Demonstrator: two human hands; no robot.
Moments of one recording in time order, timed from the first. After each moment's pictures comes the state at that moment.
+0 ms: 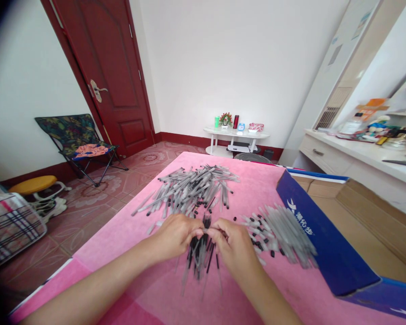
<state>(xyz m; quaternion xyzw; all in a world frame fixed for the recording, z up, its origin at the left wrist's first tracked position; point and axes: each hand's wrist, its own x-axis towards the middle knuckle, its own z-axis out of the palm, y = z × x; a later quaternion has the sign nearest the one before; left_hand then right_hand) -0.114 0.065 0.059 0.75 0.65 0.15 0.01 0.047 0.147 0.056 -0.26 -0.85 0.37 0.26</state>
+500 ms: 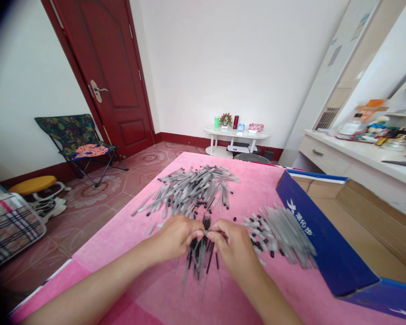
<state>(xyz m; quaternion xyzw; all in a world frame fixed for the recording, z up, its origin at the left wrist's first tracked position) -0.115 0.067 0.057 0.74 0.65 0.17 0.06 0.049 0.146 0.059 -0.26 -0.85 0.37 0.27</state>
